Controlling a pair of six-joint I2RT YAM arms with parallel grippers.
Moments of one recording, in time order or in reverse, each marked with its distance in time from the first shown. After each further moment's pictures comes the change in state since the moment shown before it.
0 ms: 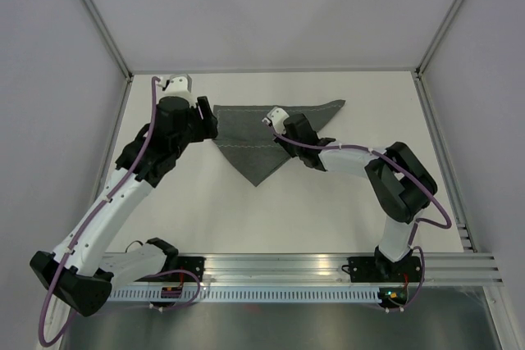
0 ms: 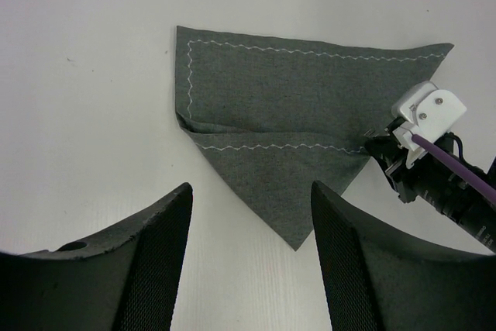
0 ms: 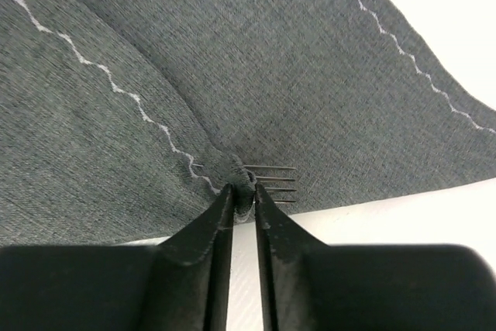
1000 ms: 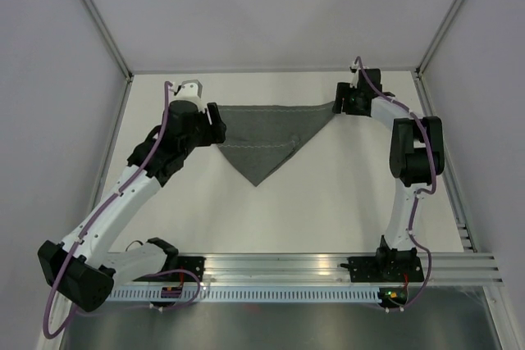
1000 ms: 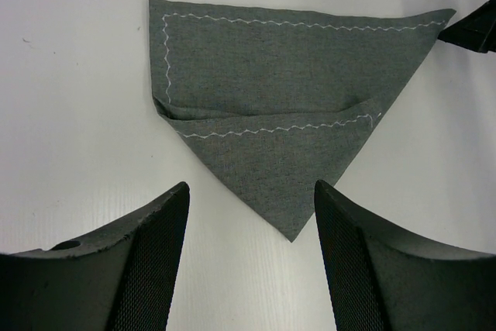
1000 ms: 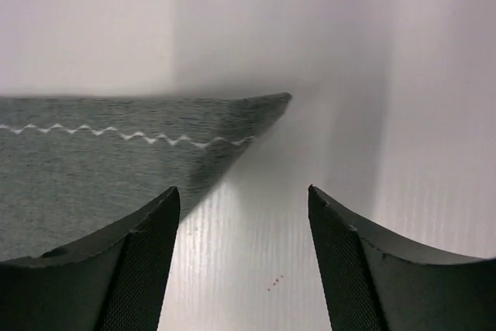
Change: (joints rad) left arm 0.001 0.033 -0.092 0.082 0.070 -0.001; right arm -0.580 0.270 0.462 -0.306 -0.323 0.408
